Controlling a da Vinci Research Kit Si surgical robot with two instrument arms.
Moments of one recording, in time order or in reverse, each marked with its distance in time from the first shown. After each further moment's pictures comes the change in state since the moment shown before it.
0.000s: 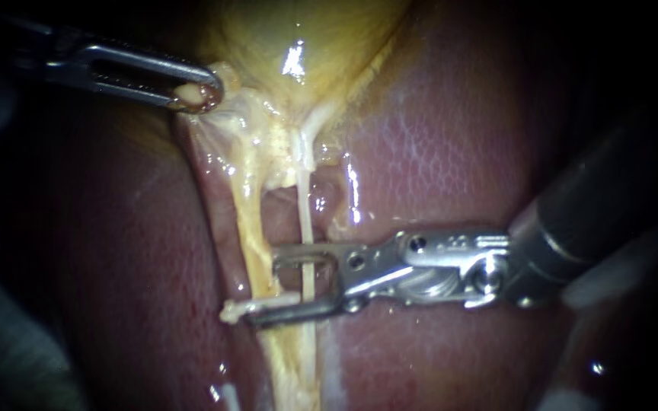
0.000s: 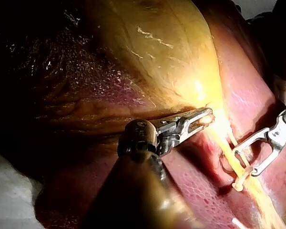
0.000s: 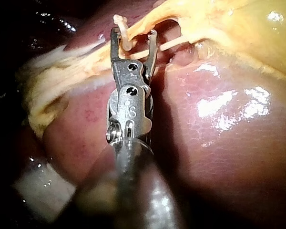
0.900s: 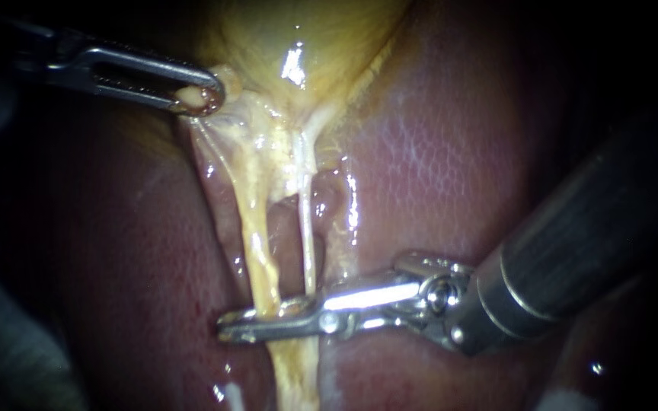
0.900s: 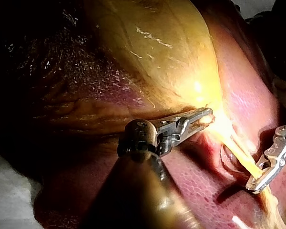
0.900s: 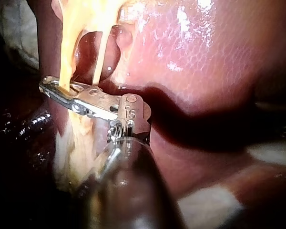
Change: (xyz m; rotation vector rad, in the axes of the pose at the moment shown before) right arm -0.003 -0.002 0.005 0.315 0.228 0.737; left arm 0.000 0.000 0.000 0.001 0.000 0.000
